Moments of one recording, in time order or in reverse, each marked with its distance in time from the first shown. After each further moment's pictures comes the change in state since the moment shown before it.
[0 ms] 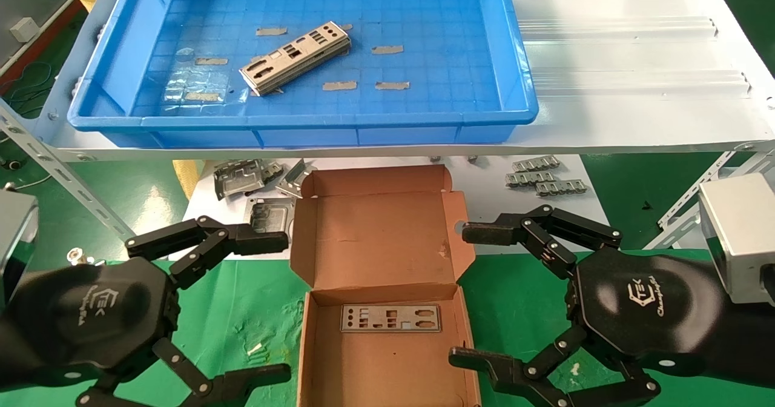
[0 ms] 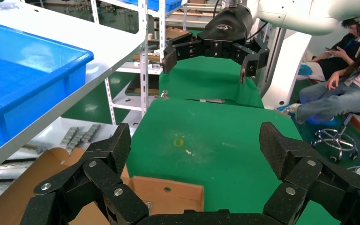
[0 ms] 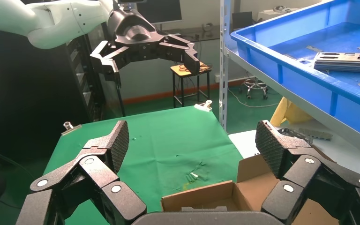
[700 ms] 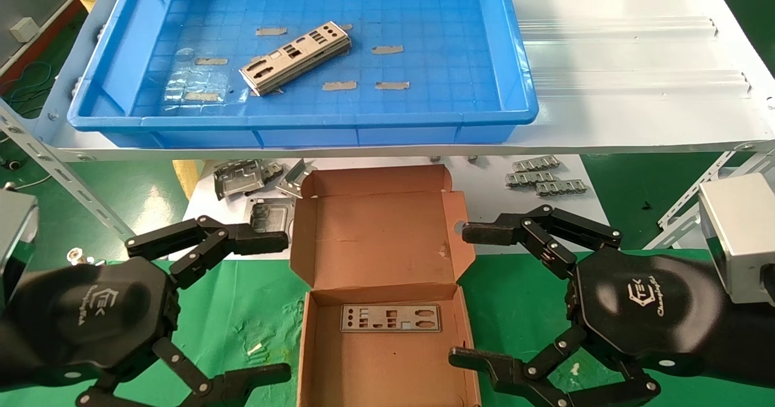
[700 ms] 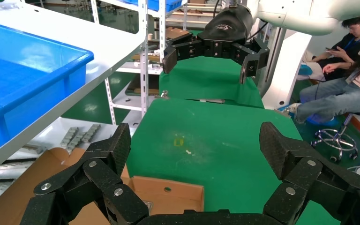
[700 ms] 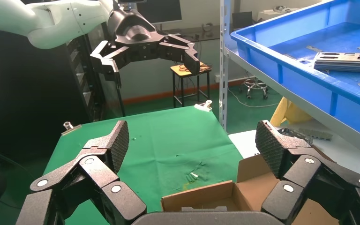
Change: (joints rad) left arm 0.000 0.000 0.000 0.000 0.000 0.000 0.000; right arm 0.000 0.000 0.000 0.000 0.000 0.000 0.000
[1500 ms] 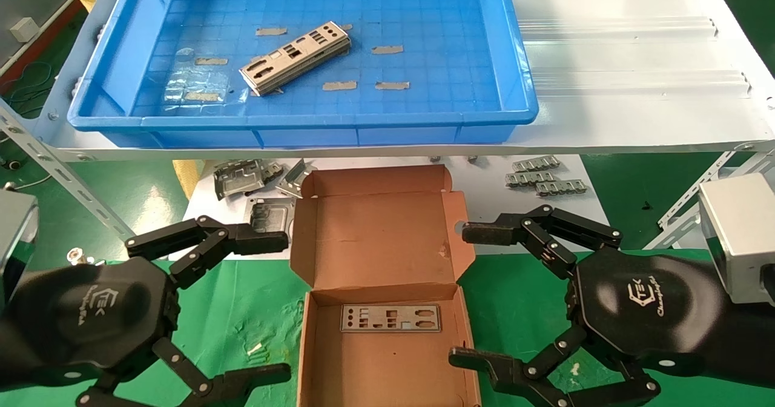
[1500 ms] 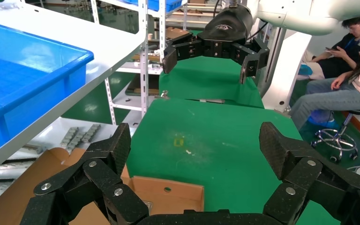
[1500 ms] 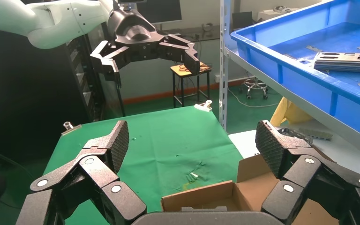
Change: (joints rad) left arm 0.000 0.000 0.000 0.000 0.000 0.000 0.000; right arm 0.000 0.000 0.000 0.000 0.000 0.000 0.000
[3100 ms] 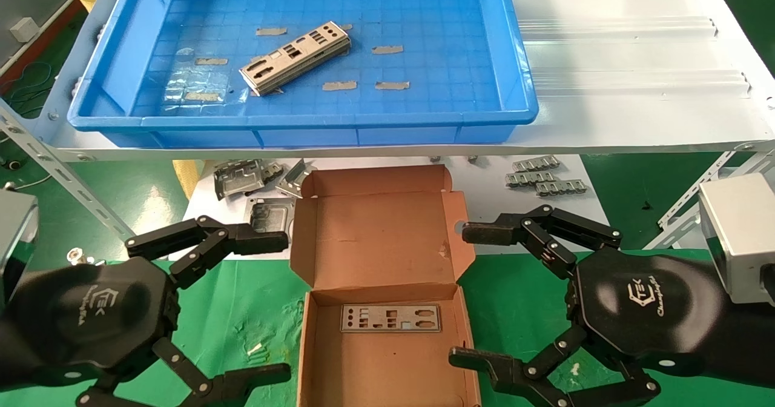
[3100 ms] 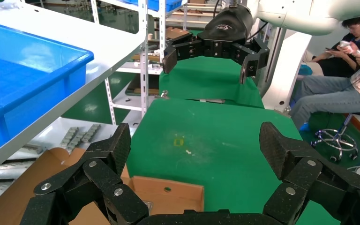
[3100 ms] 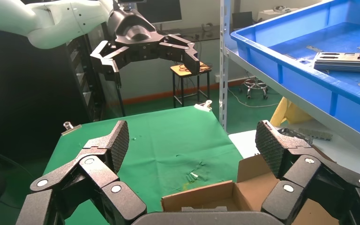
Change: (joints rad) left arm 0.000 0.000 0.000 0.000 0.000 0.000 0.000; right arm 0.000 0.000 0.000 0.000 0.000 0.000 0.000
